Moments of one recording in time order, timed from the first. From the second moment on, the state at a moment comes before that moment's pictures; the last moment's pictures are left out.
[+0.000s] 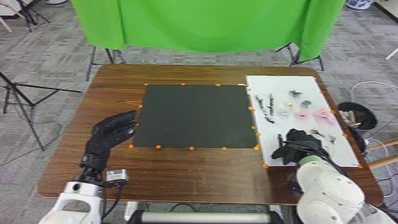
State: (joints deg) left arm 122.4 -70.7 -94.7 -115.6 76.8 0.7 16.9; right arm -105.3 -49.1 71.4 -126.4 -128.1 -16.0 55.2
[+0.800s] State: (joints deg) left arm 121.9 -70.8 -94.2 -115.5 76.9 0.2 16.7; right arm -107.5 -54.4 73.8 -126.1 -126.6 -9.3 55.2
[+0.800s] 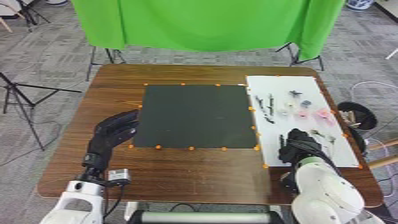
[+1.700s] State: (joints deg) left arm 121.7 -71.9 -94.1 -115.5 77.2 -0.5 16.5; right arm -107.7 -53.4 69.3 -121.8 -135.8 -3.8 51.9
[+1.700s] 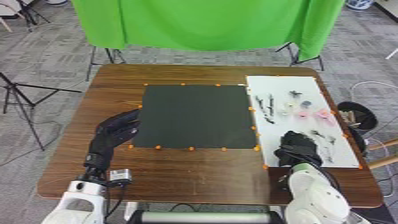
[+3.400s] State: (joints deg) left arm 123.3 -67.4 -97.6 -114.5 74.2 1.9 16.4; right arm -84.2 -53.0 54.2 -121.1 -104.8 7.6 44.0
